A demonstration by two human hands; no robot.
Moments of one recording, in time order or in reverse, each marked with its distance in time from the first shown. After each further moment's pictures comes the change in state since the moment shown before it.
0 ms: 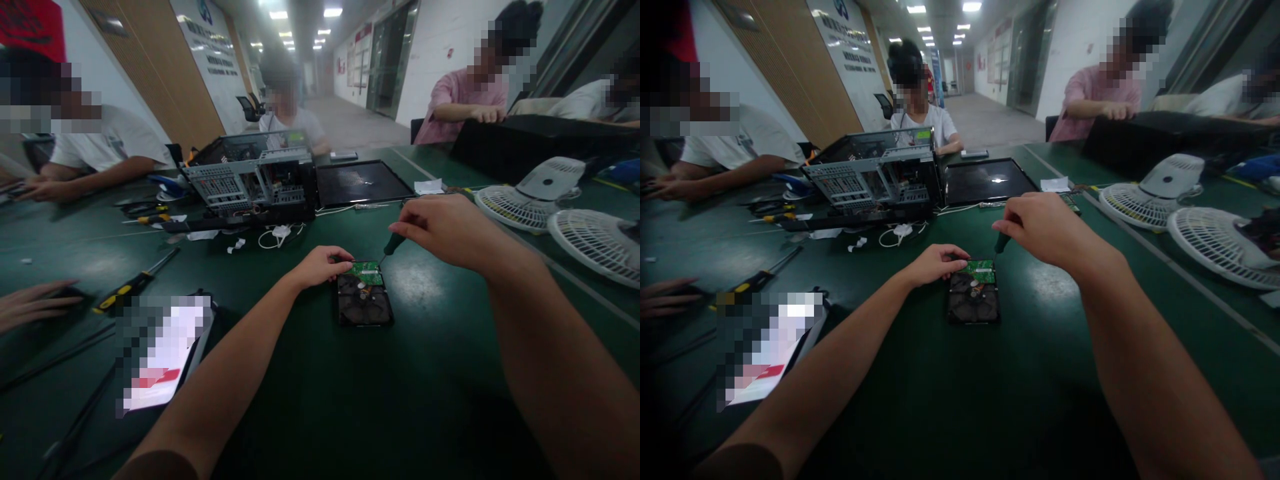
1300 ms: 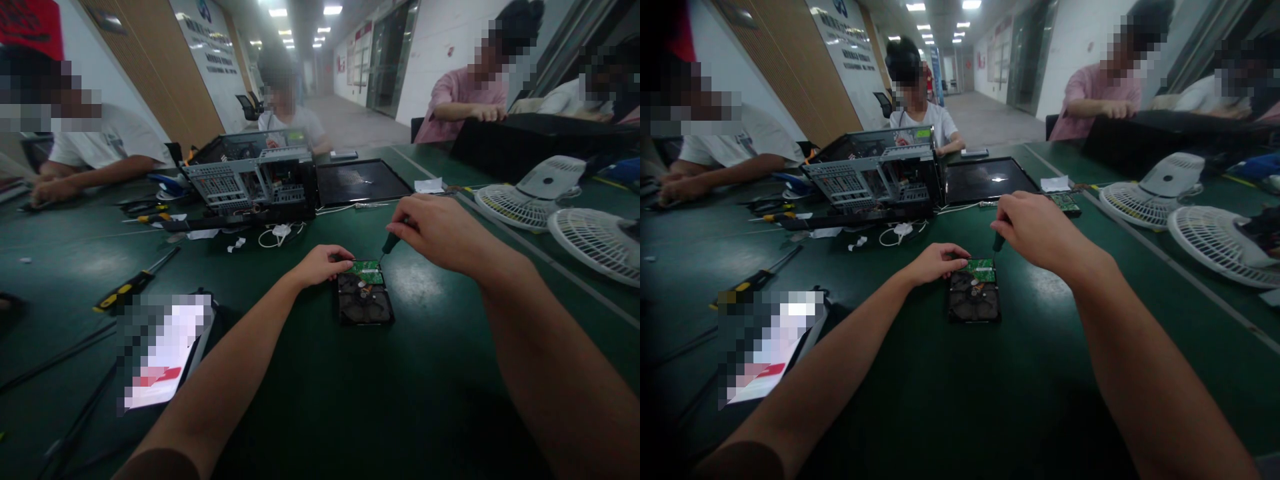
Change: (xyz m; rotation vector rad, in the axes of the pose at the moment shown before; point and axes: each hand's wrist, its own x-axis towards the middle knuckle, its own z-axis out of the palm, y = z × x) left_hand 0.002 -0.006 0.001 -0.010 0.006 0.034; right_hand 0.000 -0.008 0.009 0.059 0.052 -0.041
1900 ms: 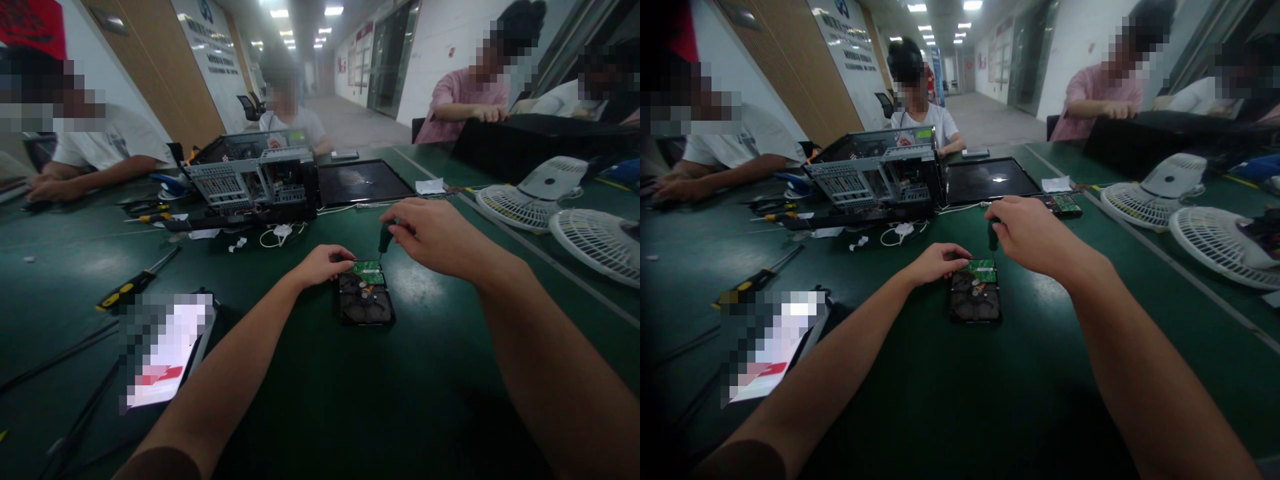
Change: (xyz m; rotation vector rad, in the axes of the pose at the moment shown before) left_hand 0.000 0.001 0.000 0.007 0.005 0.004; right_hand 0.000 -0.011 0.000 0.092 0.007 -0.083
